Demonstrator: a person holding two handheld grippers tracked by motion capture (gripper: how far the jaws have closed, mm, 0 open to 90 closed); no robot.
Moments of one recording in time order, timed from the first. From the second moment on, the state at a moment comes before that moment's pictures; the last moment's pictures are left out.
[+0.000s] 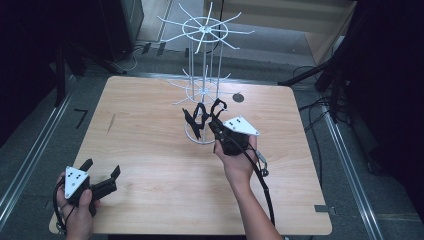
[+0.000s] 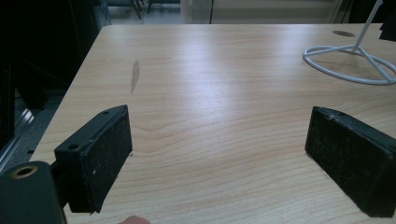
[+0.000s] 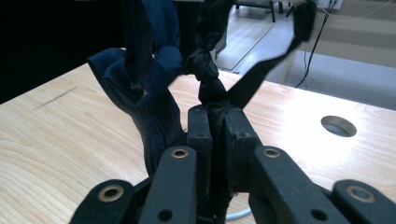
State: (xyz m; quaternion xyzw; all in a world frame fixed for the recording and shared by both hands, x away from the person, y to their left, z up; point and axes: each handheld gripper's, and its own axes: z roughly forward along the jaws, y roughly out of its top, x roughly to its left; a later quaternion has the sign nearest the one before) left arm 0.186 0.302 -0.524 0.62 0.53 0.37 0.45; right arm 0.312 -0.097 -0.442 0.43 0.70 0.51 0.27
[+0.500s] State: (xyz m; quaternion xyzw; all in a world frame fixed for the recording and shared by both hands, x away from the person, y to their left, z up) left arm 0.186 0.301 -0.524 0.62 0.53 0.37 0.45; right arm 0.308 -0.108 -0.451 0.41 0.69 0.52 0.29
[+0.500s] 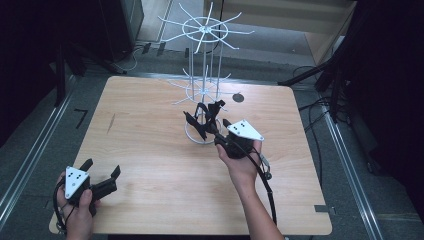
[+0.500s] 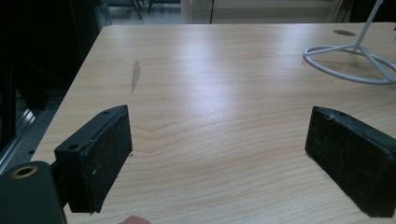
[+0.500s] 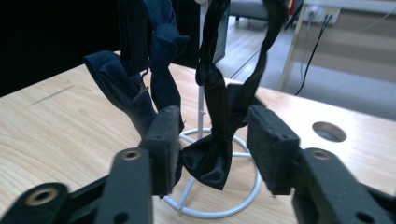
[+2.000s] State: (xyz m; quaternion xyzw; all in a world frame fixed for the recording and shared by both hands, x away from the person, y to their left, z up) left arm 0.186 0.301 -0.524 0.62 0.53 0.37 0.45; right arm 0.271 -0.188 -0.487 0.44 0.68 0.52 0.27
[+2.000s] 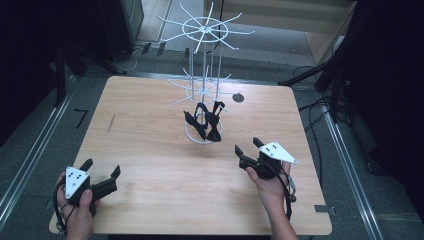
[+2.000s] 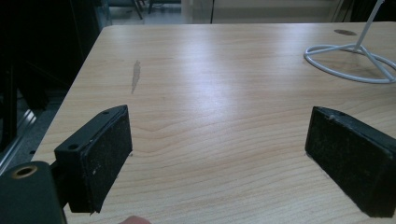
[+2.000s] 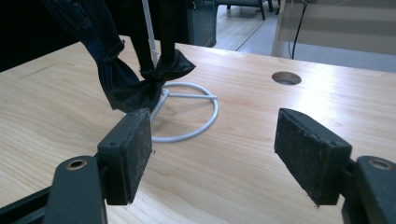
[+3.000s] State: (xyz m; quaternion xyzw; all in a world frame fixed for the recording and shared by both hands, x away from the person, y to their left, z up) left arm 0.186 0.301 -0.524 0.62 0.53 0.37 0.45; right arm 0.235 -0.256 -0.519 0.48 0.67 0.51 0.26
